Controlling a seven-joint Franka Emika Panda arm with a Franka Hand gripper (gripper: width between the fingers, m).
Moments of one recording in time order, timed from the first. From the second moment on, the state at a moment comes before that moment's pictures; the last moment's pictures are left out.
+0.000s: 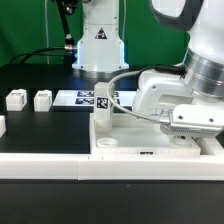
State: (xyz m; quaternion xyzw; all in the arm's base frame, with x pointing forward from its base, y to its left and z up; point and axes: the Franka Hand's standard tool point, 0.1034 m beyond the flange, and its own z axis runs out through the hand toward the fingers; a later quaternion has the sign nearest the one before) arm 0.581 0.119 0.008 0.03 -0.99 0.07 0.11
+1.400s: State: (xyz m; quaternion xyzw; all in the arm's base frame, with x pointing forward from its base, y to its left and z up) arm 0.596 0.062 0.113 0.00 -0.99 0.14 0.08
